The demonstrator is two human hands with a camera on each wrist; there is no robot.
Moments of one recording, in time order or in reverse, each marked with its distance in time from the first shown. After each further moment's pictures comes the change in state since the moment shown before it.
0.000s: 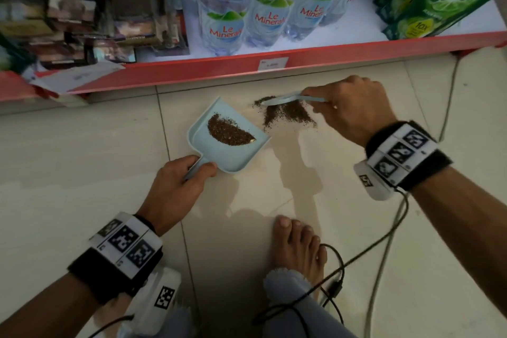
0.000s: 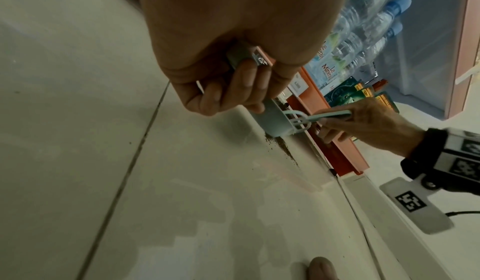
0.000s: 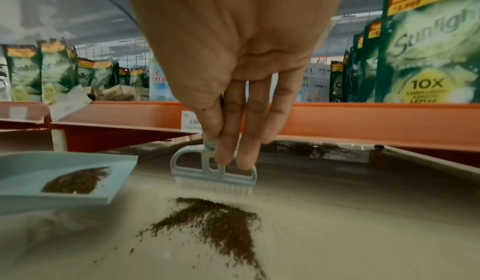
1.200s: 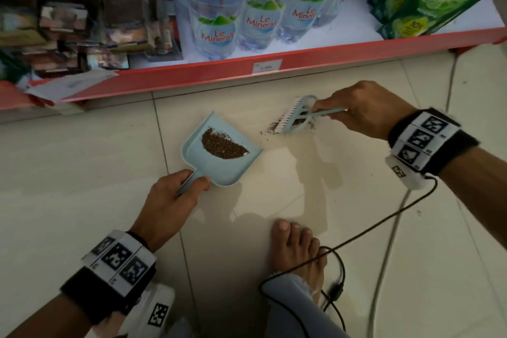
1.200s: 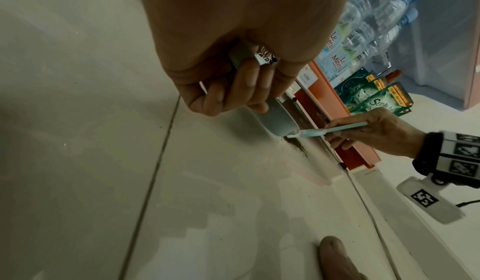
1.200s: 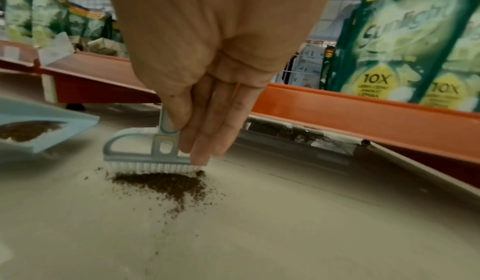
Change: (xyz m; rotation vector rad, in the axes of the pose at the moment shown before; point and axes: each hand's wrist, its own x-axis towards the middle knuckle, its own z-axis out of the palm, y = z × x) left_hand -0.013 -0.004 -0.001 0.009 -0.019 -0.070; right_hand -0.004 0.047 -0.003 0.207 -0.163 -0.247
